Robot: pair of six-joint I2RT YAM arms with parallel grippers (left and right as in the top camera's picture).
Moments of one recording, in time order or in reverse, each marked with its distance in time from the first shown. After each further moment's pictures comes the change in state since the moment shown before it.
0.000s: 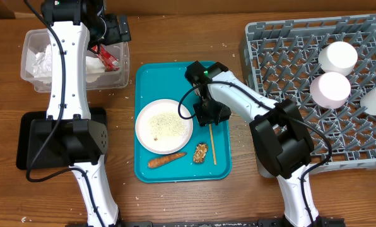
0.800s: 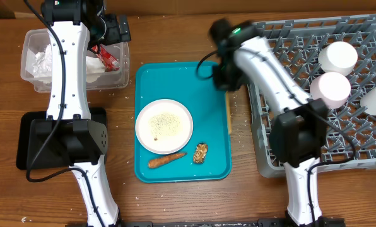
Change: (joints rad) left arm 0.000 0.000 0.000 0.000 0.000 0.000; right arm -0.193 0.031 0.461 -0.315 0.002 0.032
